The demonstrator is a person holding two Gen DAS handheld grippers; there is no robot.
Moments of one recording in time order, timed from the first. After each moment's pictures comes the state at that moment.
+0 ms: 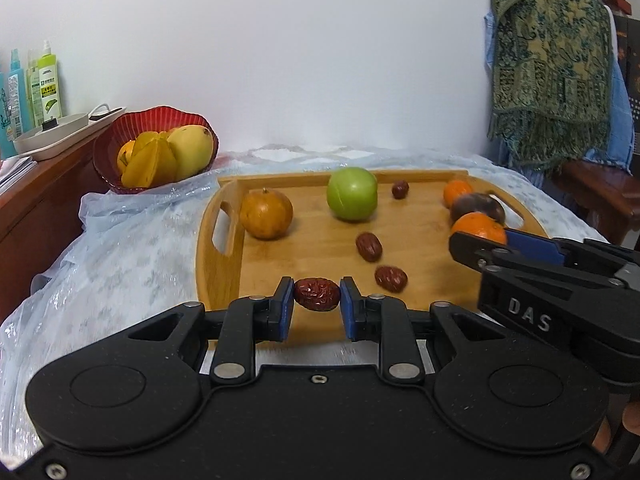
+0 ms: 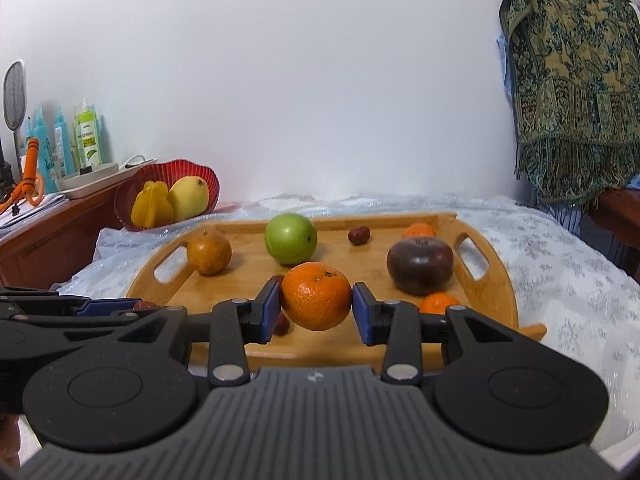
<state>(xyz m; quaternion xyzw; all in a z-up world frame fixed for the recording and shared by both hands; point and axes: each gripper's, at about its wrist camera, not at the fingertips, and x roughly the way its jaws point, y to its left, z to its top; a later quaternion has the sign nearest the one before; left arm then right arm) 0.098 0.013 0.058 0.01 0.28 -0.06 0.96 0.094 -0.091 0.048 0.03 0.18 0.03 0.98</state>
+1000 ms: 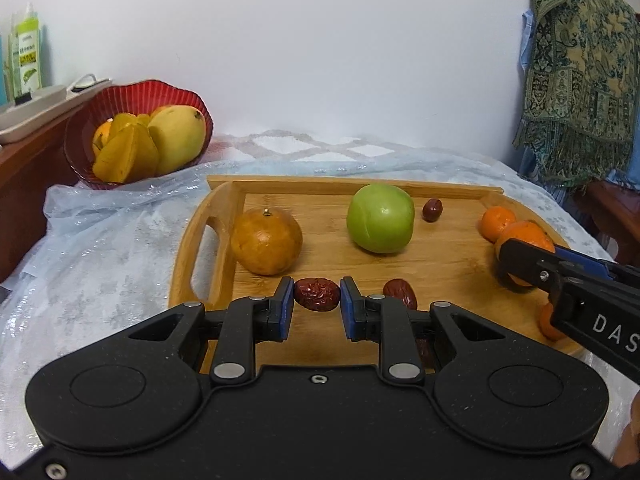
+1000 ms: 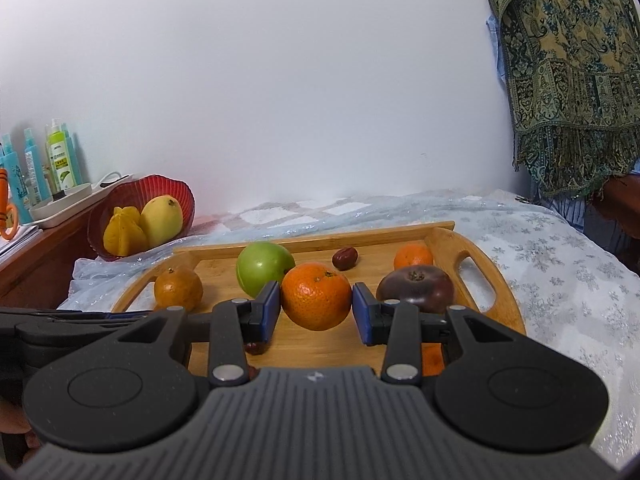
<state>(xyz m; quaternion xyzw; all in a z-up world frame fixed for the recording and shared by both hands) 0.194 0.022 0.044 -0.03 0.31 -0.06 0.95 0.151 -0.109 0.057 0.06 0.20 0.02 0.98</state>
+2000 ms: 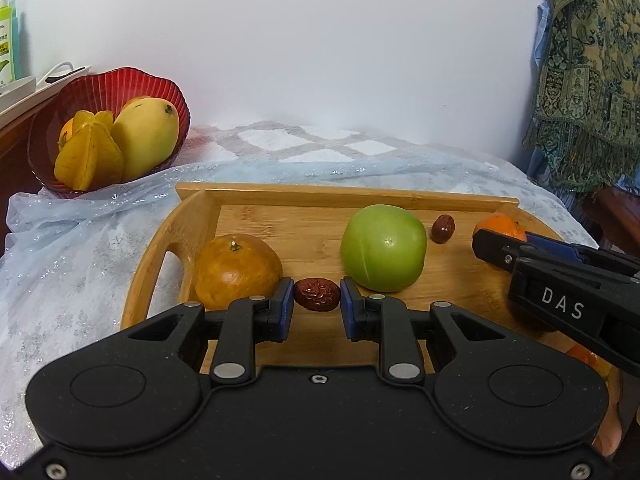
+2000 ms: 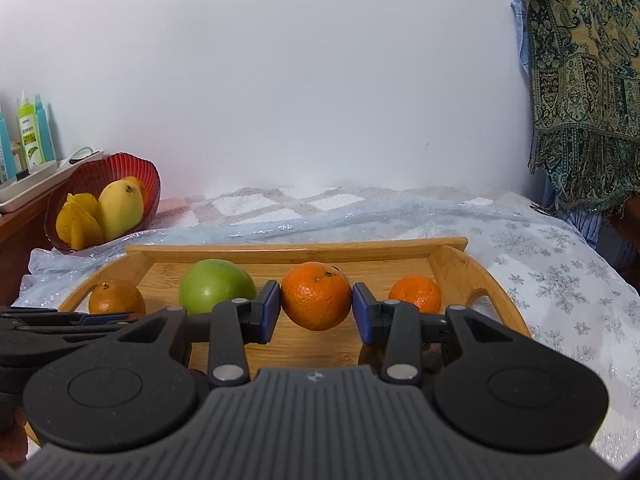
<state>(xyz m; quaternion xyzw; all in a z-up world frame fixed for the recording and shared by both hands) 0.252 0.009 0.035 -0.04 0.33 -0.07 0.94 0.232 -0.124 0.047 0.03 0.24 0.01 0.97</state>
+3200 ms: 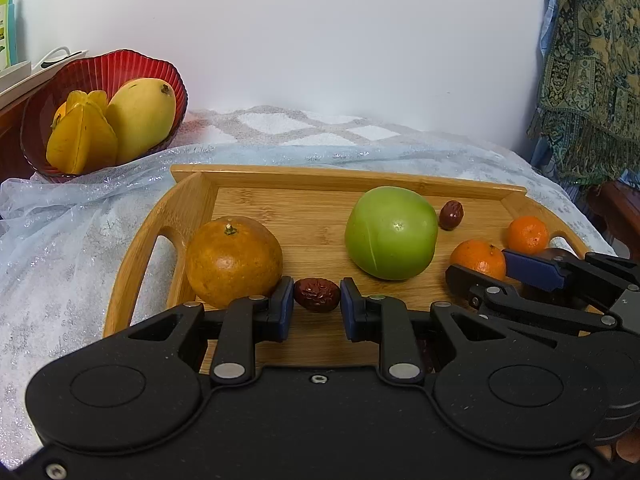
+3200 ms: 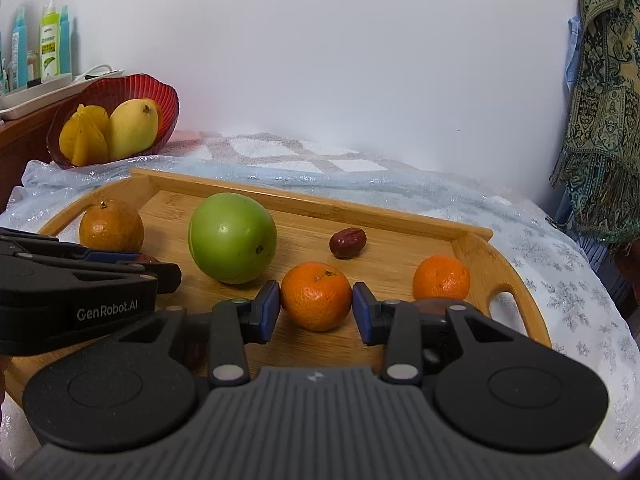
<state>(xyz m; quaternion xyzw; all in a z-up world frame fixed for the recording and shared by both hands) 0.259 0.008 0.022 -0.04 0.35 -0.06 0.93 0.242 -0.093 0.031 -0.07 0.29 0.03 0.95</state>
